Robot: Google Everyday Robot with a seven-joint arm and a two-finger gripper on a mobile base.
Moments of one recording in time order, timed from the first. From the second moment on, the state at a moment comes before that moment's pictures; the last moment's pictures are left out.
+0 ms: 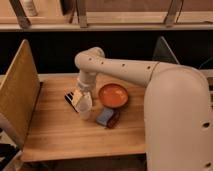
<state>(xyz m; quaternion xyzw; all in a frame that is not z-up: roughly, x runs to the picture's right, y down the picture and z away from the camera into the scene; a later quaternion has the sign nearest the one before) -0.115 0.050 0.772 -0.37 0.02 0.35 0.86</state>
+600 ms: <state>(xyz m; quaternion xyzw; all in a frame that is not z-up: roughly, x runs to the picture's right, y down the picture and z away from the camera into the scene) -0.100 0.018 0.809 -0.30 0.02 0.34 0.89</state>
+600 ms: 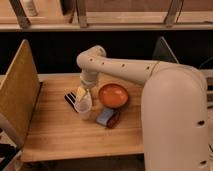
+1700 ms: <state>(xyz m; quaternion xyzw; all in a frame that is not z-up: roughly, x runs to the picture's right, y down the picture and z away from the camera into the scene) -0.089 0.084 0.856 -0.36 0.05 0.36 0.86</state>
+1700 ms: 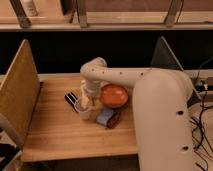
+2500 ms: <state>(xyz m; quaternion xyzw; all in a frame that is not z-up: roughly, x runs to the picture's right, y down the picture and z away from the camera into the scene) -0.109 0.019 0.815 -0.32 0.02 0.35 0.88</state>
